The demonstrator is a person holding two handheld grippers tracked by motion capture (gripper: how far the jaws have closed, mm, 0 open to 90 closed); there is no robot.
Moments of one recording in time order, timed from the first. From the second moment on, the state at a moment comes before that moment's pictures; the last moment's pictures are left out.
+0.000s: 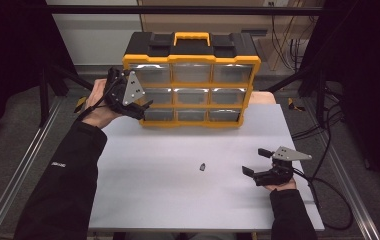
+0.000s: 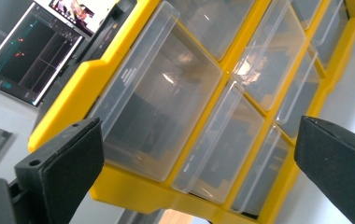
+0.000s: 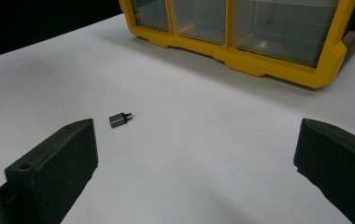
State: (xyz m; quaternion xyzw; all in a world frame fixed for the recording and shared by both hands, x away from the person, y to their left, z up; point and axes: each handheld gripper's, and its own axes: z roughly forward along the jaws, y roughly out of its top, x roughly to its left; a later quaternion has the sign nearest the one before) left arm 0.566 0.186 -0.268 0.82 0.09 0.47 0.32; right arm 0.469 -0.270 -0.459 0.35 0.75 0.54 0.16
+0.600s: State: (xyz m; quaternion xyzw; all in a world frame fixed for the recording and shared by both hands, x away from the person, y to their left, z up) left arm 0.585 0.172 -0.268 0.82 0.05 0.50 0.26; right arm 0.469 -0.270 -0.459 0.35 0.75 0.54 0.16
